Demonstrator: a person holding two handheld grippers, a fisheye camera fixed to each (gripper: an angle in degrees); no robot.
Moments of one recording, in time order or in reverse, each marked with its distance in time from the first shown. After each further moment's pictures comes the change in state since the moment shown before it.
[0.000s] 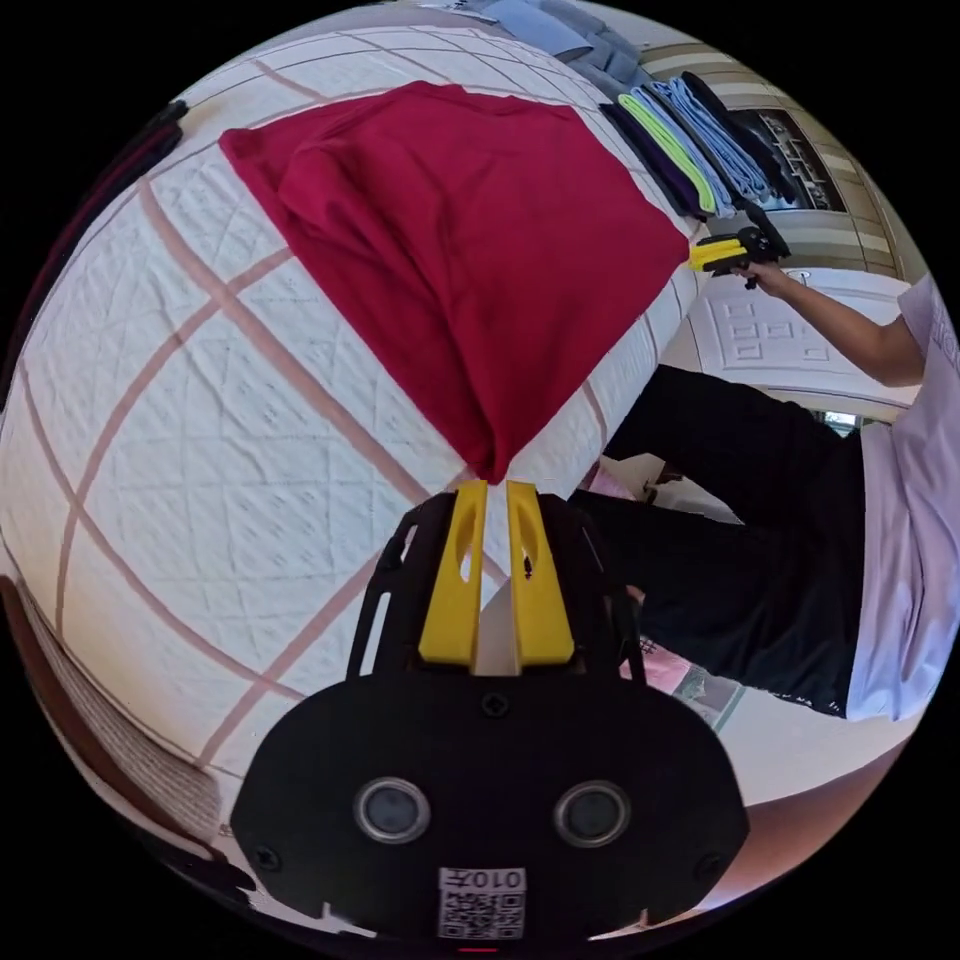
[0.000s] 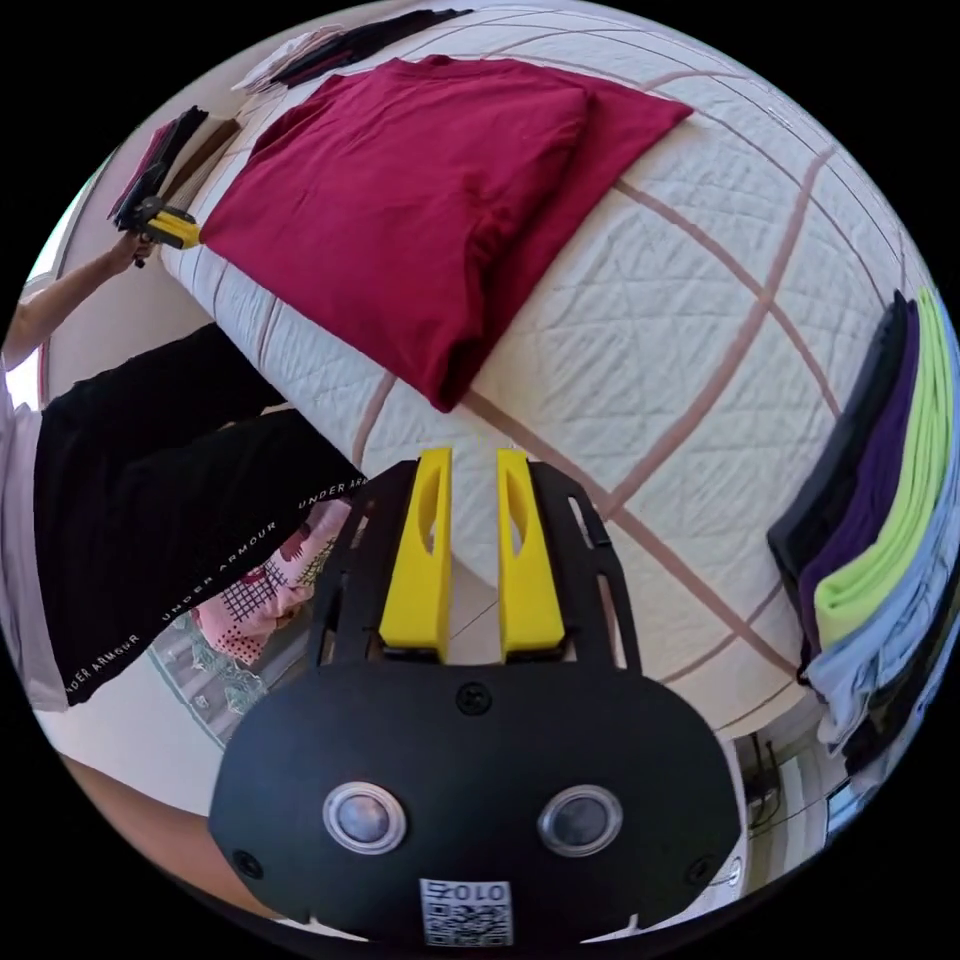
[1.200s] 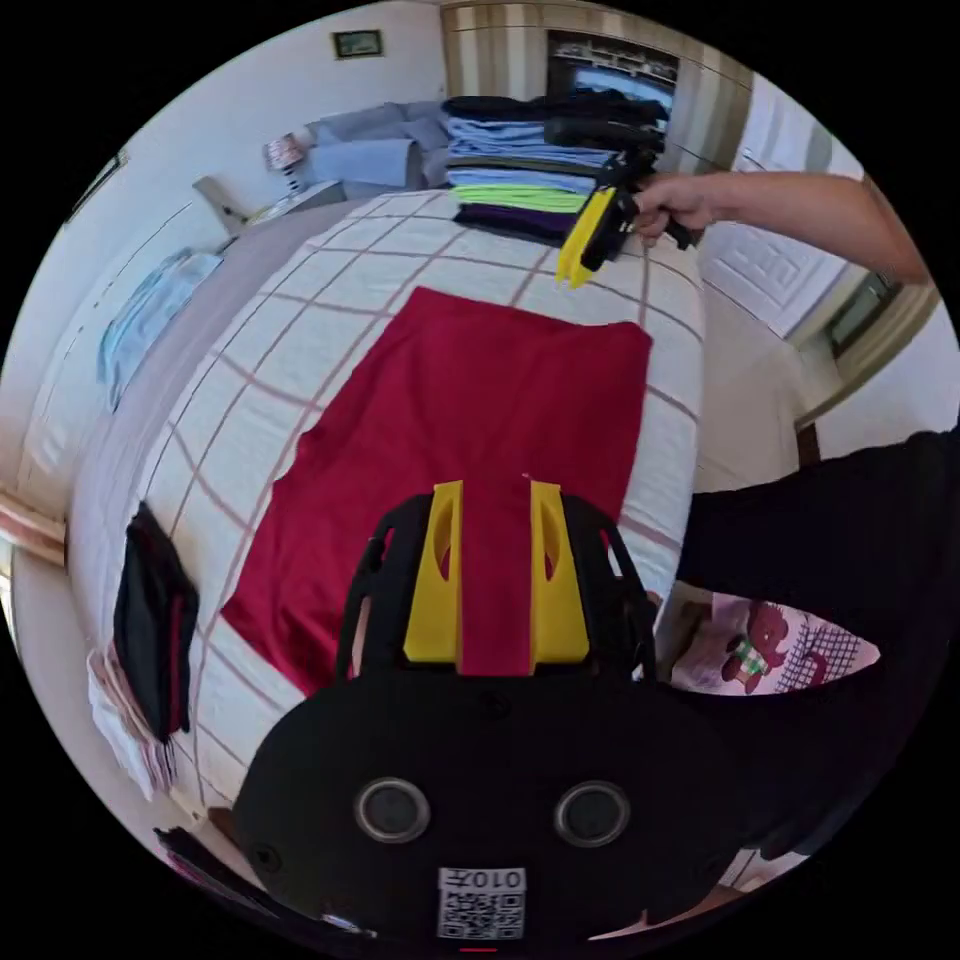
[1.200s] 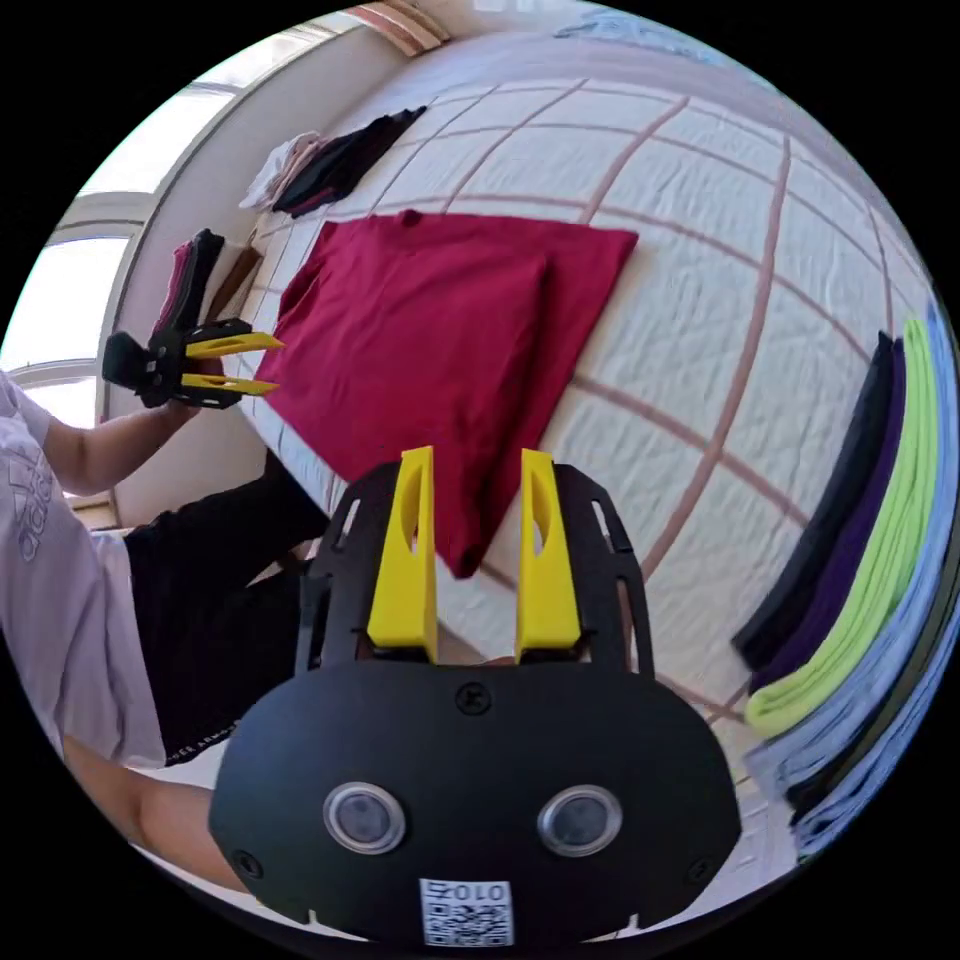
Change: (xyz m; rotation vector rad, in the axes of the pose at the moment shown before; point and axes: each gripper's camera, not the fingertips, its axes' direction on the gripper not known) left arm 0.281 -0.164 0.127 0.337 -0.558 0.356; right arm 0.093 -0.044 -0.102 0.261 -0.149 0.097
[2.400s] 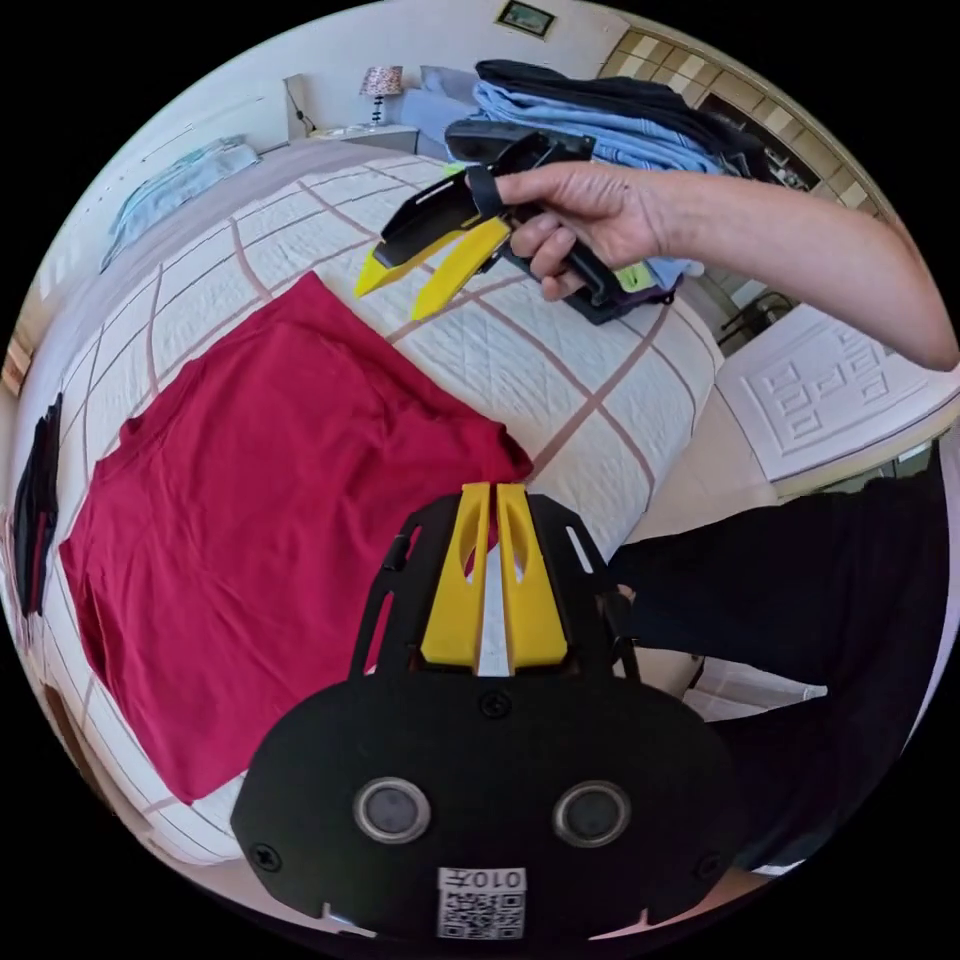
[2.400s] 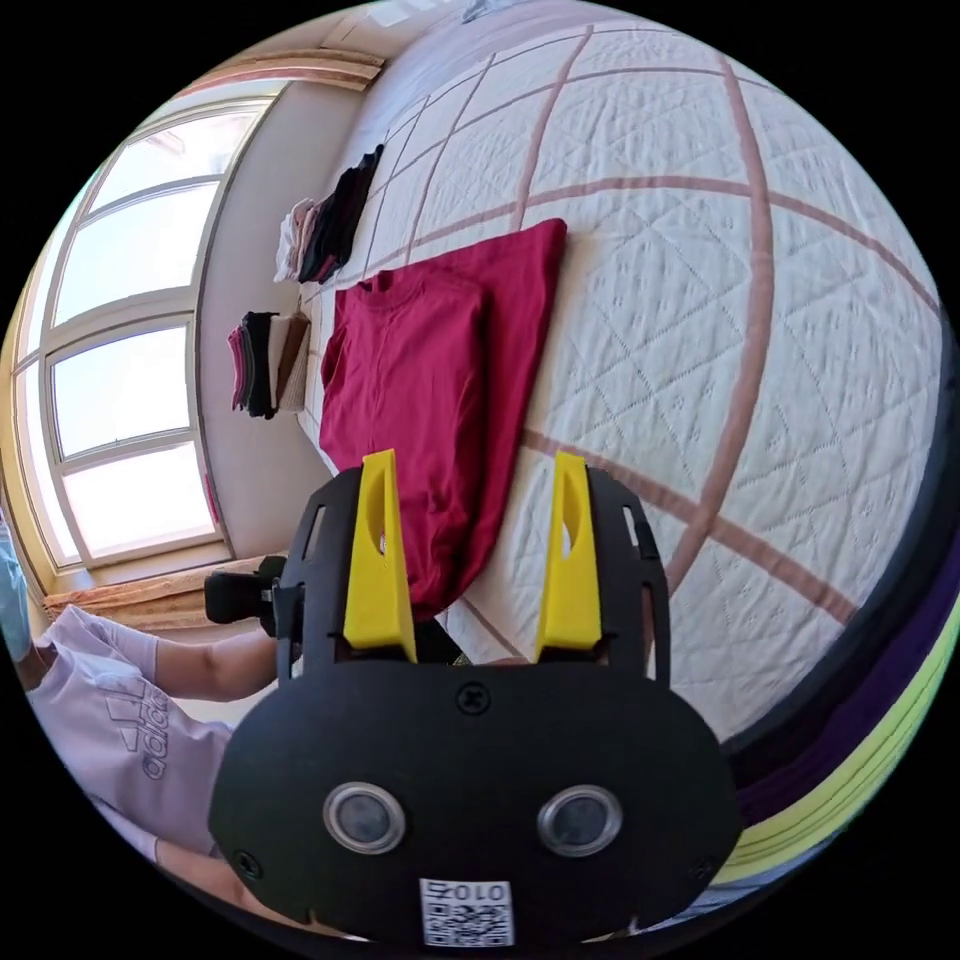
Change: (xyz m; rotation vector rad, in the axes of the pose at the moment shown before) left arm 0.237 -0.097 0.151 -0.023 0.190 -0.325; right arm 0.107 -0.087 -0.033 -0.037 -0.401 0.115
